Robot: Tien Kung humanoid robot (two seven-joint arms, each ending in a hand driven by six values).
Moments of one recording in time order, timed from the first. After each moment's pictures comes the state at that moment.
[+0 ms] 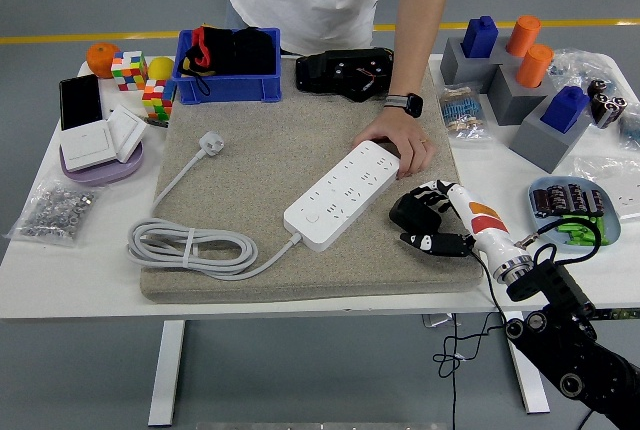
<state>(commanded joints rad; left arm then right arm) -0.15 0.06 -1.31 -0.18 1.54 -0.12 0.34 0.32 -0.12 0.90 0.94 -1.75 -0.40 0.26</state>
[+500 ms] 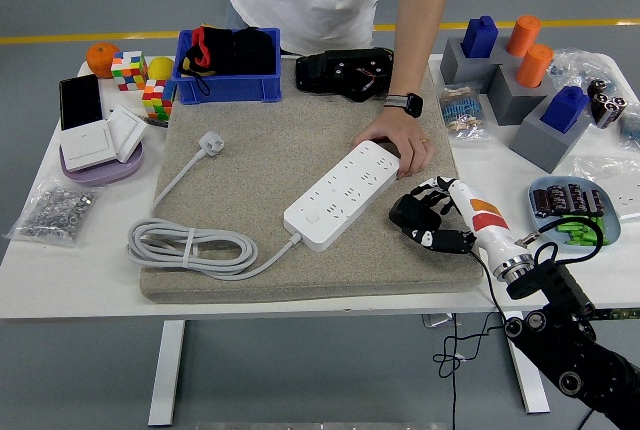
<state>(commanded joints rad) -0.15 0.06 -1.31 -0.18 1.54 -0.12 0.34 0.32 -0.12 0.89 0.93 -1.74 -0.44 0.29</state>
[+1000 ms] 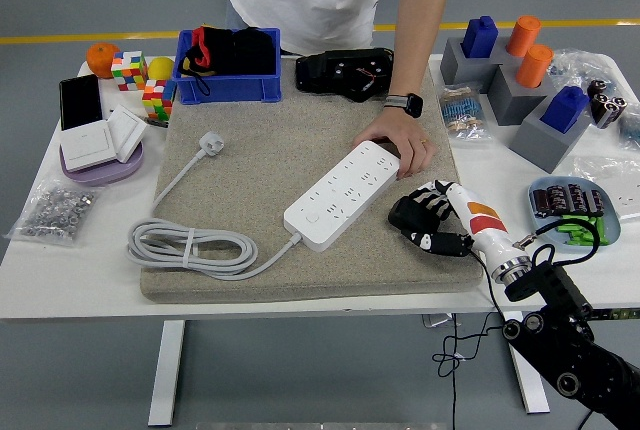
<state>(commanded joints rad) -0.15 0.06 -1.30 -0.18 1.55 -0.12 0.34 0.33 -0.12 0.87 0.92 -1.74 -0.45 0.29</state>
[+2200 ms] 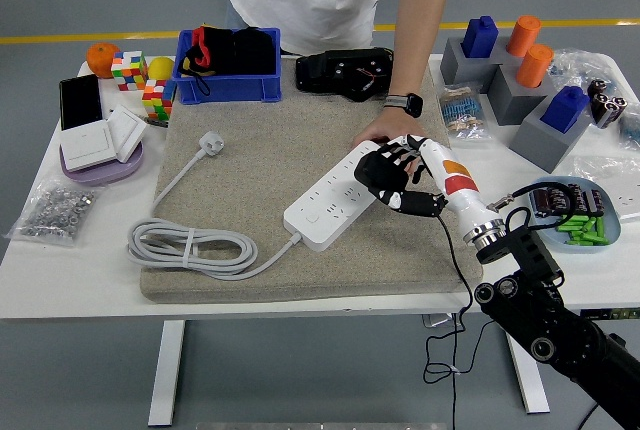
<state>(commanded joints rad) -0.15 0.06 -1.30 -0.18 1.55 -0.12 0.34 0.46 -0.04 0.87 0.91 -1.67 -0.46 0.34</state>
